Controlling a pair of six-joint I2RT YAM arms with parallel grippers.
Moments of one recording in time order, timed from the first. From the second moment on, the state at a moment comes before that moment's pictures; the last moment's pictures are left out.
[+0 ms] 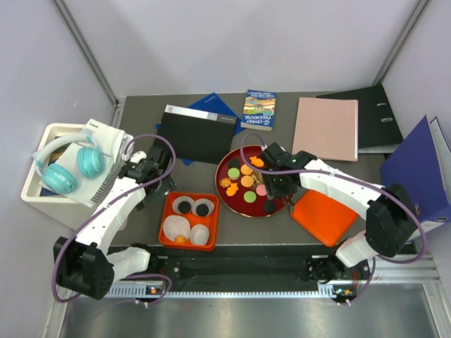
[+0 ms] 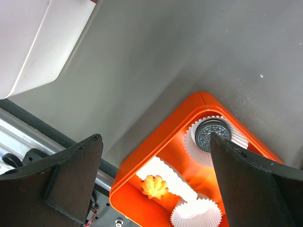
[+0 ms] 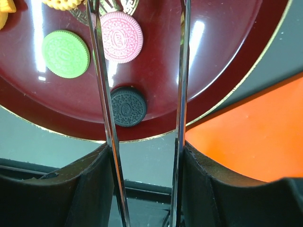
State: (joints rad) left arm -0.29 1.16 0.93 -1.04 -0.43 -0.87; right arm 0.73 1.49 1.10 -0.85 0.17 0.44
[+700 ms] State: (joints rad) left arm -0.29 1.16 0.93 -1.04 -0.43 -0.87; right arm 0.70 1.56 1.07 -0.83 0.12 0.42
